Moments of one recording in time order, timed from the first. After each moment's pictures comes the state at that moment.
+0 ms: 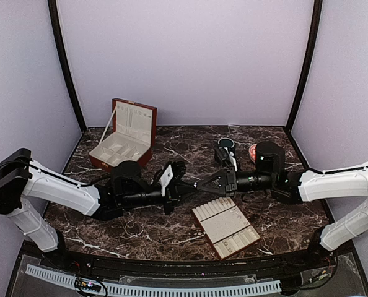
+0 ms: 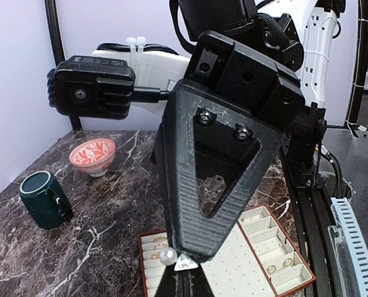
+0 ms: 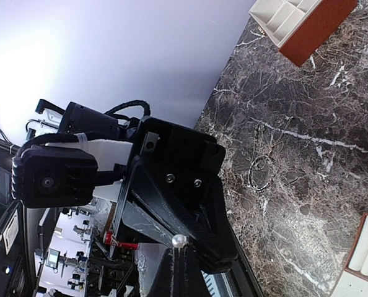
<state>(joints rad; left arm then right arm) -1.05 1.56 0.69 0.77 0.26 0.11 0.87 1.33 0.65 0.47 -0.68 0.97</state>
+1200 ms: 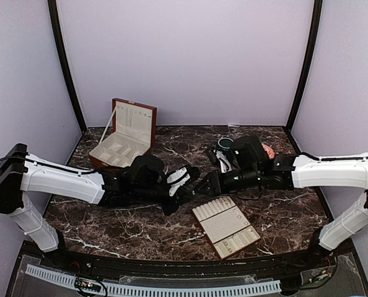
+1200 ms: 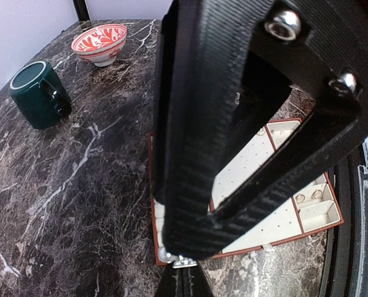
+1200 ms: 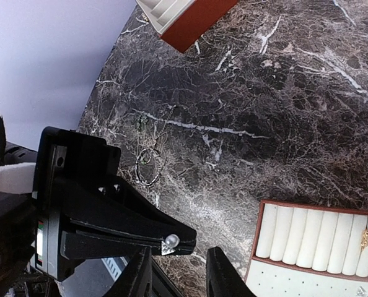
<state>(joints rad) -1.06 1.58 0.90 0.12 0.13 0.11 0.94 1.41 0.92 -0.16 -0.32 0.69</state>
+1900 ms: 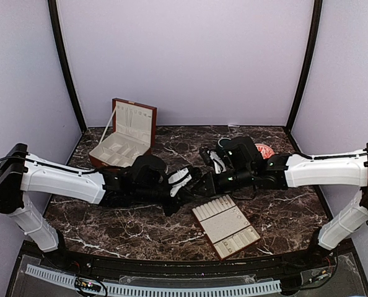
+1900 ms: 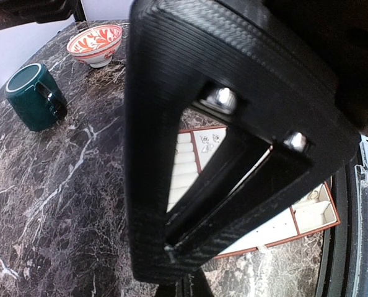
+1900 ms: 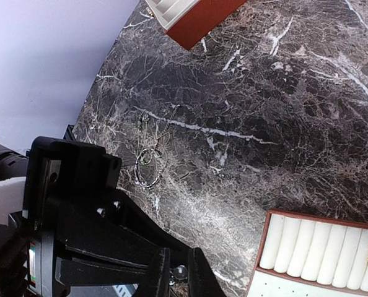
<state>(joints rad) -1.07 1.59 0.92 0.11 0.13 0.11 0.96 1.47 0.96 -0.14 -0.31 0.67</state>
